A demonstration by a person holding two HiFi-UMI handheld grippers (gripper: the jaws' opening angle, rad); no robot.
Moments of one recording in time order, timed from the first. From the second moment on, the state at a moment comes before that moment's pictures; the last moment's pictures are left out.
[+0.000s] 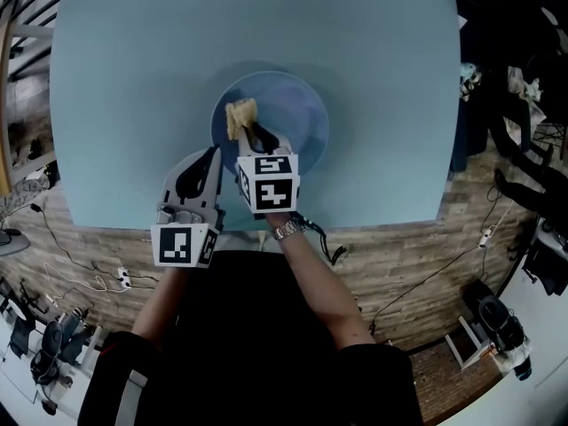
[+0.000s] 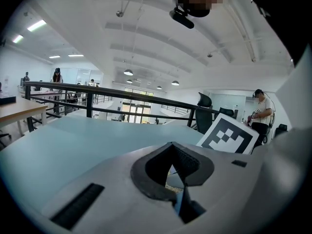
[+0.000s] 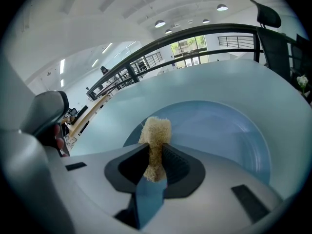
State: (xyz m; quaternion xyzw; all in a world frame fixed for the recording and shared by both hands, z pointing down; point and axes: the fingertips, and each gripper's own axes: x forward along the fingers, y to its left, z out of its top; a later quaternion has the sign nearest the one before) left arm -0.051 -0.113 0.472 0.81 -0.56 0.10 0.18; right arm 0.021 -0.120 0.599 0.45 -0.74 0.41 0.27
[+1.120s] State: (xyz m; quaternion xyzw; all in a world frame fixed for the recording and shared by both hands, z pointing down) left arm -0.017 -0.117 0.472 0.82 -0.53 0.10 0.17; right arm 0.114 -0.124 0.600 0.52 -0.69 0.42 0.29
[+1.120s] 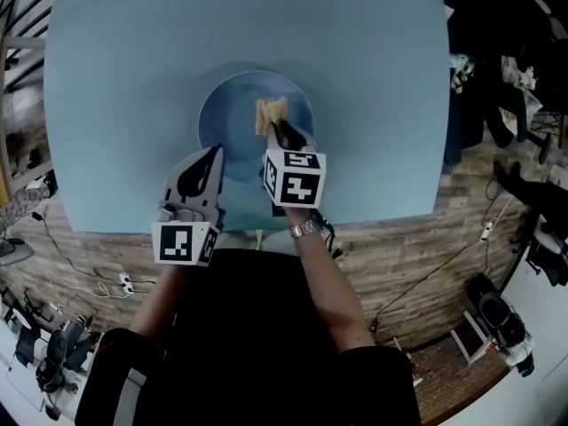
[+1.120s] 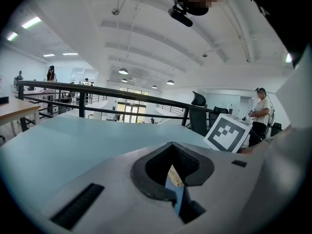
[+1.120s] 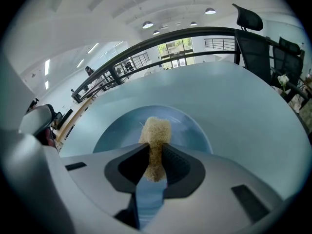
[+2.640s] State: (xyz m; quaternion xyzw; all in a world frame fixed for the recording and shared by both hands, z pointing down) left arm -0.037 -0.105 0.468 0.83 -0.52 0.10 0.17; right arm 0.103 -0.101 0.582 0.53 -0.68 0.40 0.29
